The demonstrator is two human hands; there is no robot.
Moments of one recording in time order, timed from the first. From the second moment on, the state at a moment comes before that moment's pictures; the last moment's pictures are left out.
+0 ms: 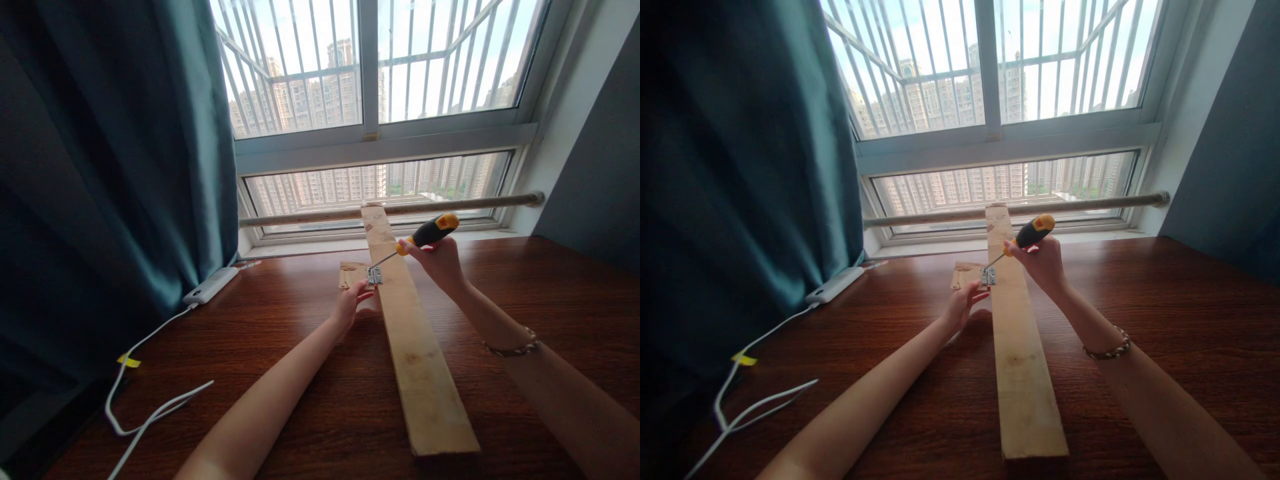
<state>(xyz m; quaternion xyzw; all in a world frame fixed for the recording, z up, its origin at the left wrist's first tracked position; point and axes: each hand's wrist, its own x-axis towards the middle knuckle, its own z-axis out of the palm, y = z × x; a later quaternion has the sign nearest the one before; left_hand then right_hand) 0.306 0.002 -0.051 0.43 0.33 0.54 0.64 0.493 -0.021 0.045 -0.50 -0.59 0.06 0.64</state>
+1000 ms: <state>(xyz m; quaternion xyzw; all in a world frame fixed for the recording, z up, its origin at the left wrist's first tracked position) 0.306 0.000 -0.047 0.42 0.33 0.56 0.63 0.479 -0.025 0.049 -0.40 -0.48 0.30 0.72</state>
